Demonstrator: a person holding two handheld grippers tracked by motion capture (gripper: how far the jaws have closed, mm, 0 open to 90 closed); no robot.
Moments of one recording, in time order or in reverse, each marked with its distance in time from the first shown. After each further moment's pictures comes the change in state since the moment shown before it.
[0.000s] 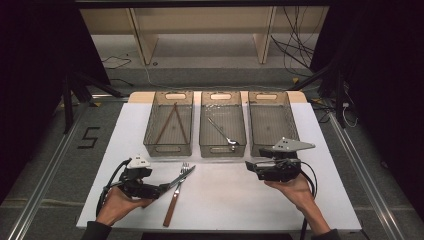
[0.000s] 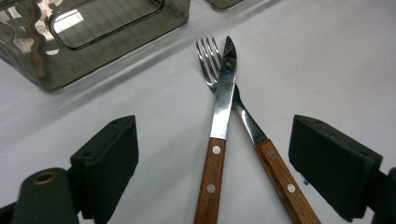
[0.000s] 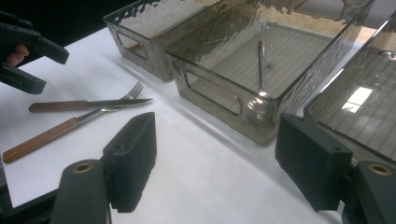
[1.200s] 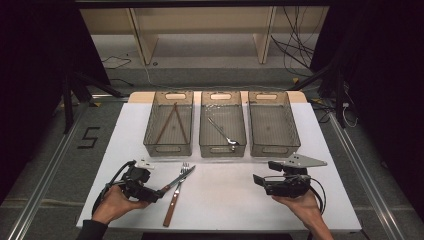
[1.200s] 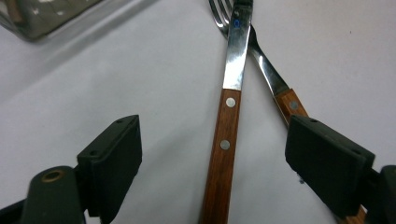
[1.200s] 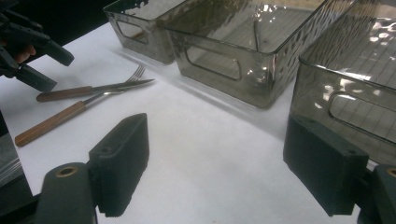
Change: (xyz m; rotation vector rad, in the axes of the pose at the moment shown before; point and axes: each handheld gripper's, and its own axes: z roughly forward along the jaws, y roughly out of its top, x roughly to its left) left arm 0.004 -0.002 0.010 0.218 0.015 0.039; right arm 0.005 -0.036 -0.019 -0.015 -0.012 0.059
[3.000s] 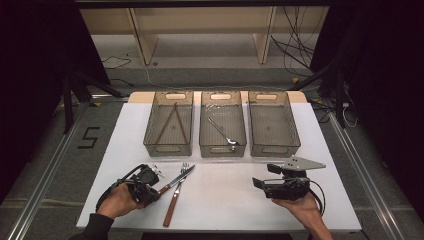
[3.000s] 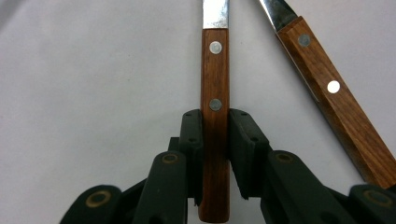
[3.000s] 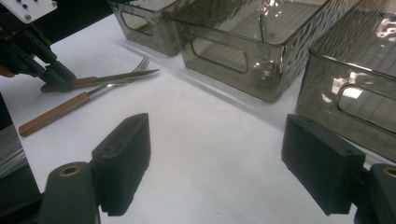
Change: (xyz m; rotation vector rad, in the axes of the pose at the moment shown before) left arm -0.009 0.007 0.018 0.250 0.011 0.165; right arm 0.004 -0.004 0.000 0.018 0.009 -0.012
